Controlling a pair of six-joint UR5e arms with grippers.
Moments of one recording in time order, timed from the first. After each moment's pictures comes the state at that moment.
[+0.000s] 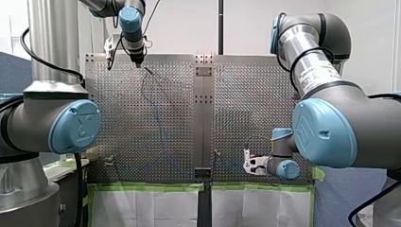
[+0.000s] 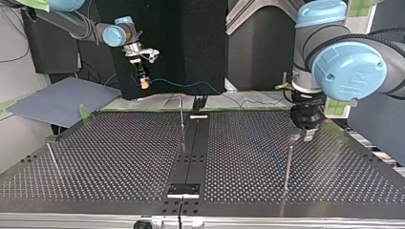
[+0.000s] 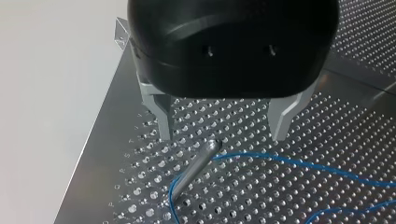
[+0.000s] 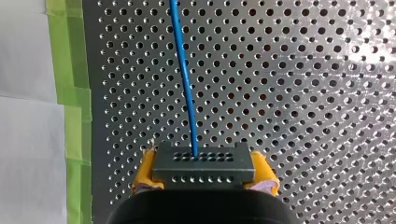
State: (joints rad) left arm -0.15 -1.51 -1.54 -3.55 -1.88 -1.75; right arm 1.83 -0.74 1.98 -1.10 1.24 1.53
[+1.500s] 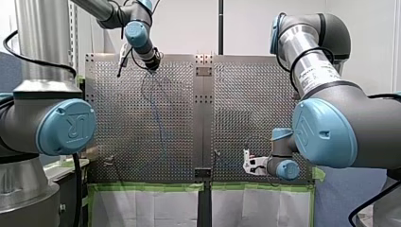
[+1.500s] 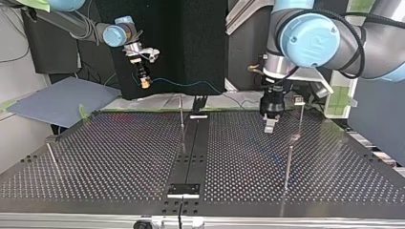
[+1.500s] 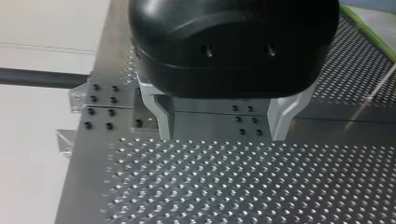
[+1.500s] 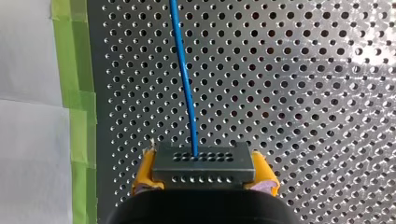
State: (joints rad) left arm -0.27 -1.49 -1.71 -3.26 -1.80 -1.47; right arm 1.83 -0.73 1.98 -1.09 1.24 1.54
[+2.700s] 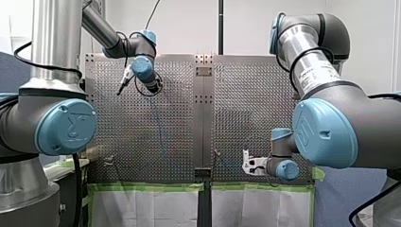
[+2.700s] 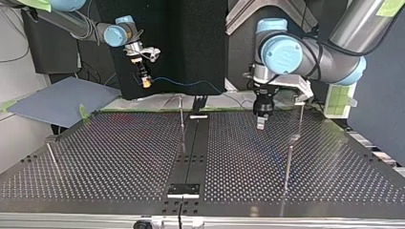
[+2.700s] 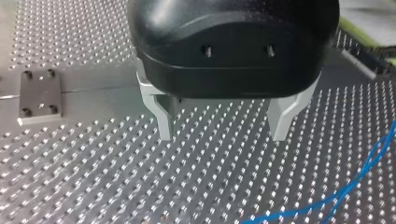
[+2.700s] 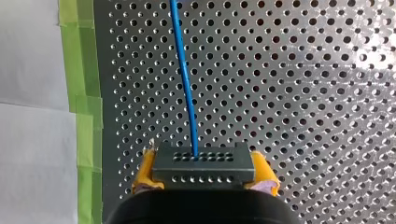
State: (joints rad) left arm -0.27 -1.63 -1.85 -2.94 -1.86 -1.24; right arm 1.84 -0.73 1.98 -1.08 1.23 1.54
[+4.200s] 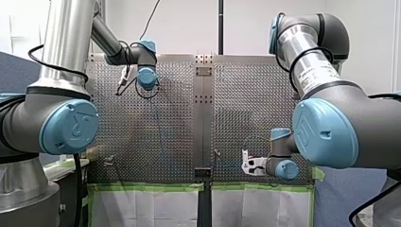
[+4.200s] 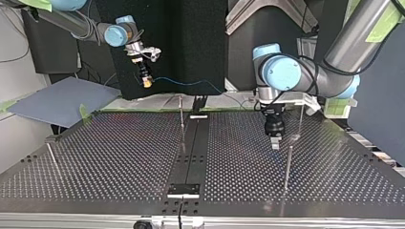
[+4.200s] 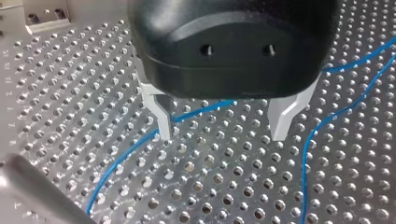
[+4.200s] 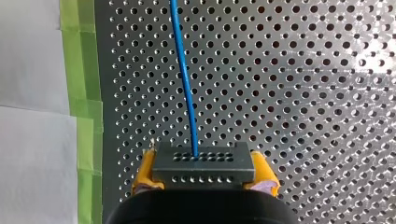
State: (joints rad) left arm -0.22 -1.73 -1.79 -2.72 -1.97 -1.16; right arm 1.85 -0.73 1.98 -1.08 1.23 1.54
